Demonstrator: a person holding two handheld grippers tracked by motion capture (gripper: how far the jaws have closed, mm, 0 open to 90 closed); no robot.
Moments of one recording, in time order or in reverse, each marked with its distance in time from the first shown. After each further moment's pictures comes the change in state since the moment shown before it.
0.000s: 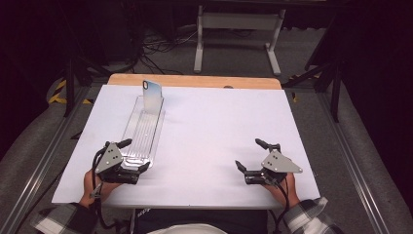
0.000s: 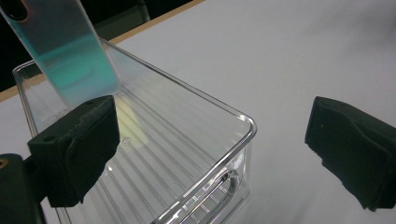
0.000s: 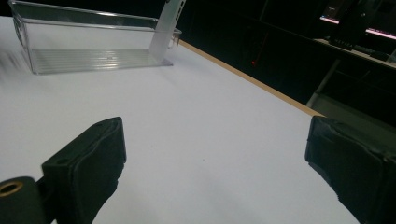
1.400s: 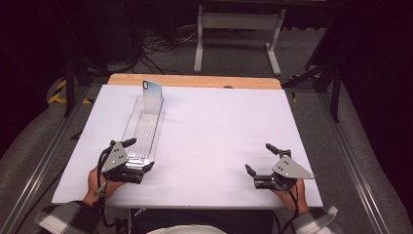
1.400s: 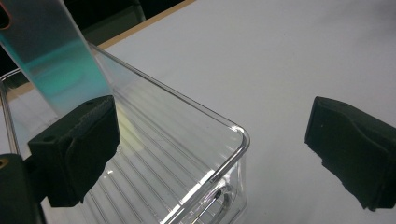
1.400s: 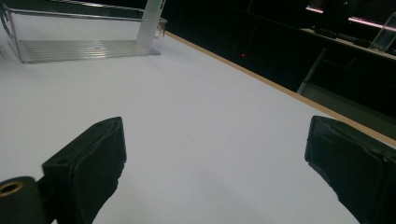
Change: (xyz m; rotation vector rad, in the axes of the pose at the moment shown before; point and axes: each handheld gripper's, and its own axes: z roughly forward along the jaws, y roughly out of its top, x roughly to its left) left arm -0.004 0.004 0.010 0.008 -0.010 0.027; right arm -0.007 -0.014 -0.023 0.016 -0.041 0.031
